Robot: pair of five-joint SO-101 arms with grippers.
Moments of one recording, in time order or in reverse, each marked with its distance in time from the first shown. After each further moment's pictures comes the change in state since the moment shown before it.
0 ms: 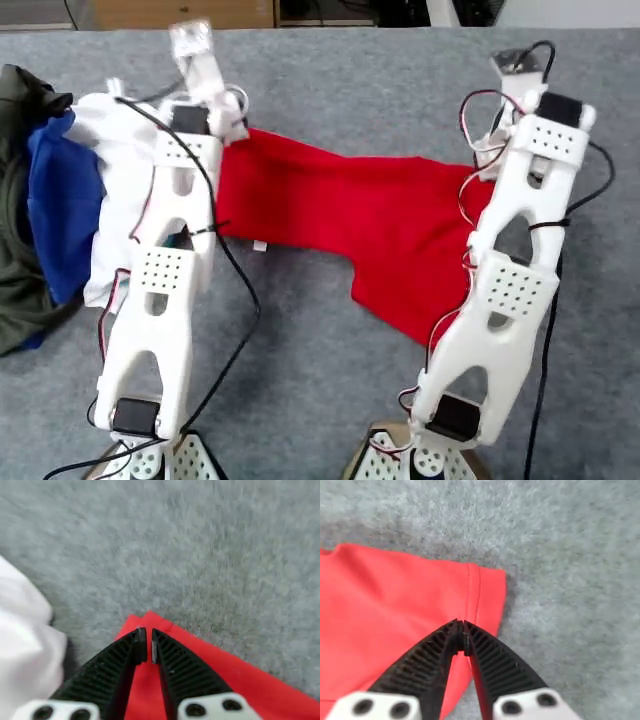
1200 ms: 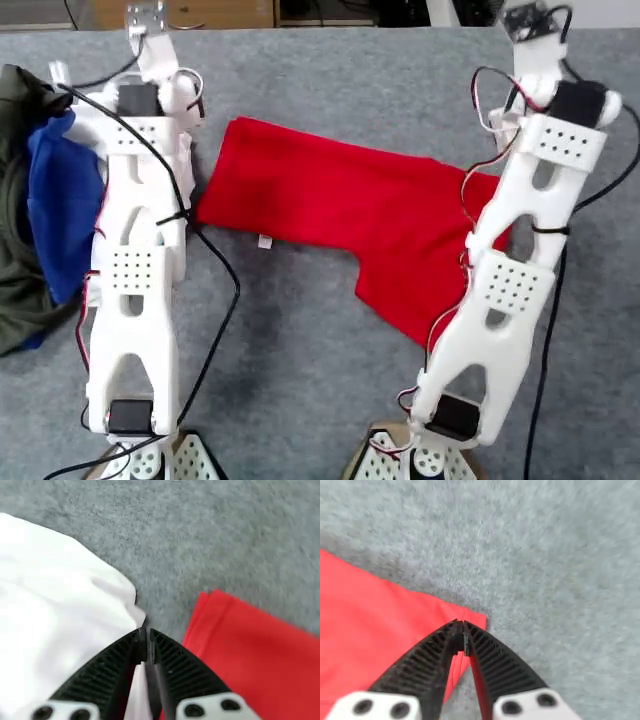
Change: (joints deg) left arm -6.9 -16.7 -0.5 22.2 -11.3; right arm -1.1 -2.8 -26.0 10.7 7.8
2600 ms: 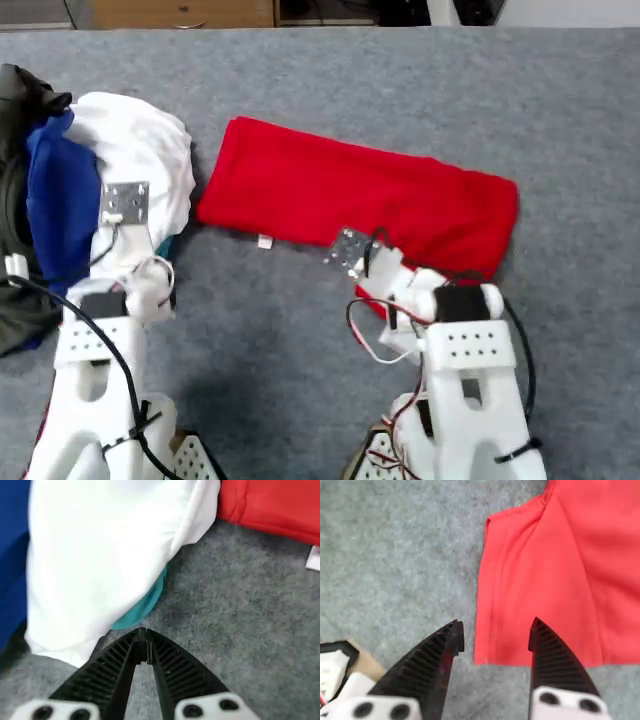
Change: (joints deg) left arm -6.2 -111.3 166.5 -50.2 -8.0; right arm -23.3 -100.4 147.0 -26.4 19.2
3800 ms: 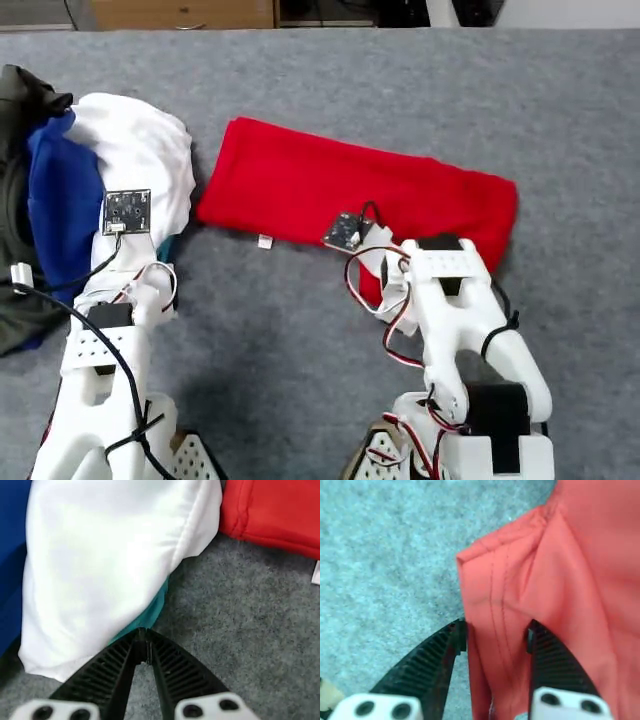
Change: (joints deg) left arm 0.0 -0.5 4.0 -8.3 0.0; right arm 3.1 37.9 -8.3 -19.0 4.1
